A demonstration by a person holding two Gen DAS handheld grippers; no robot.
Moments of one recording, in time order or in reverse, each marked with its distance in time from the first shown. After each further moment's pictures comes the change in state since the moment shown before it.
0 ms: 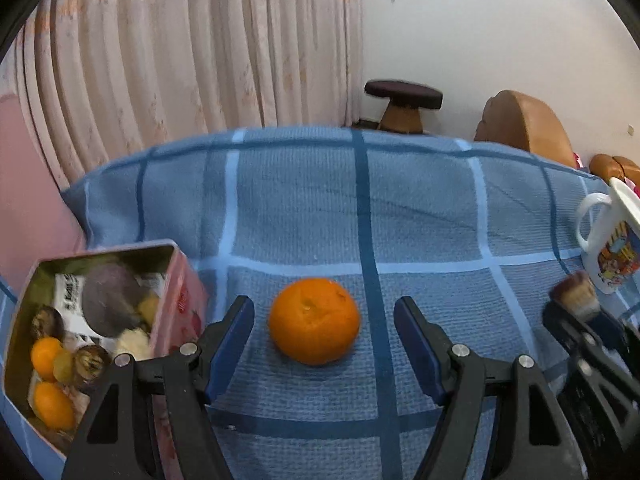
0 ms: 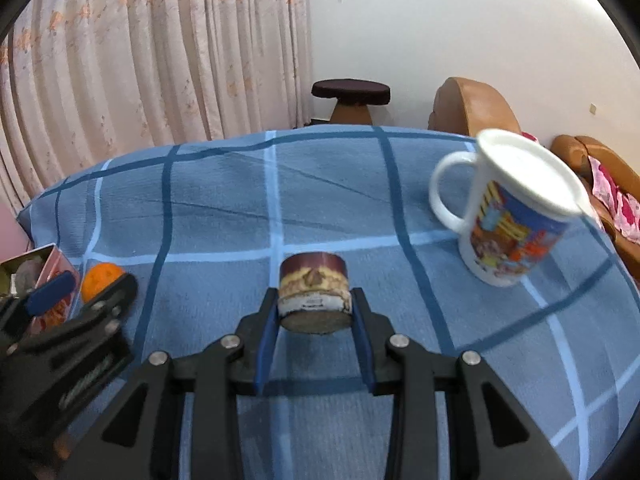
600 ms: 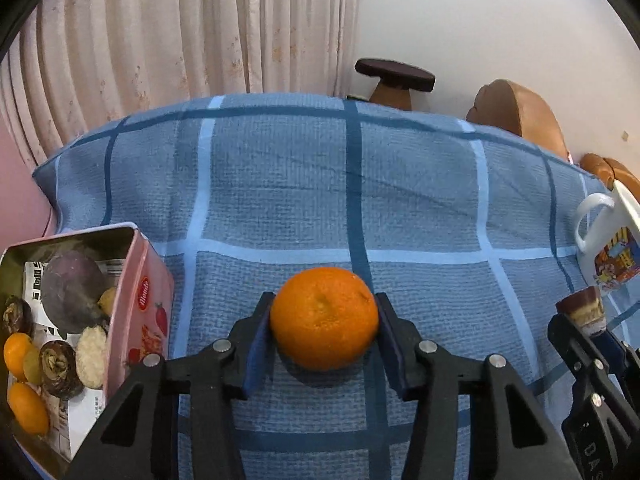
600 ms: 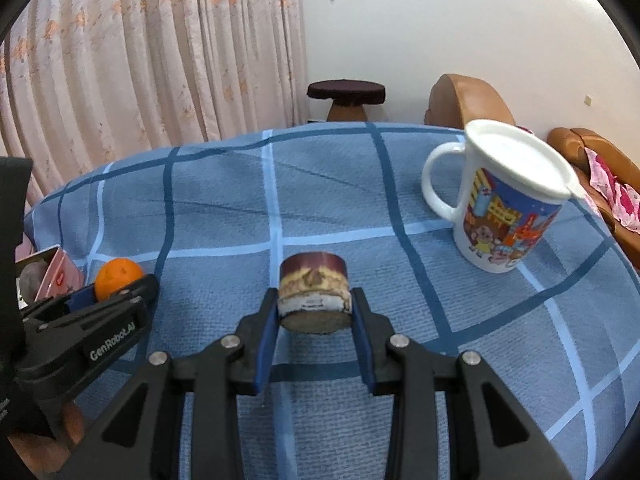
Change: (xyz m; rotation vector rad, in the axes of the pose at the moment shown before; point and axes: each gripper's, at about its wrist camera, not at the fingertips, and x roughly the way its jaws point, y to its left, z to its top) left arm 0.012 0.002 0.002 -0.033 0.058 -0.084; right arm 0.000 0.001 0.000 0.026 -0.021 -0.021
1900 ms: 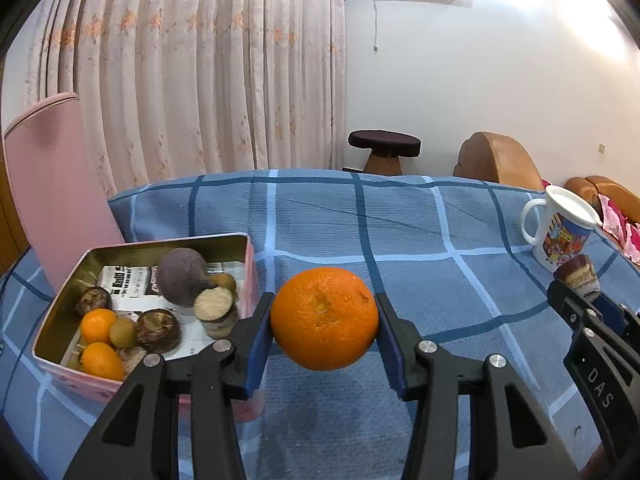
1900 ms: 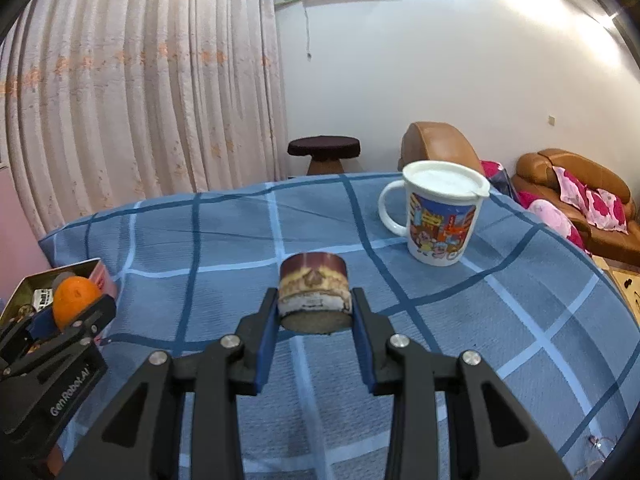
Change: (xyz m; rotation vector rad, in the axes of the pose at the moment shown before) left arm -0.105 0.034 -0.066 0.061 -0.290 0.002; right arm -0.088 0.019 -0.044 0.034 -0.232 -0.061
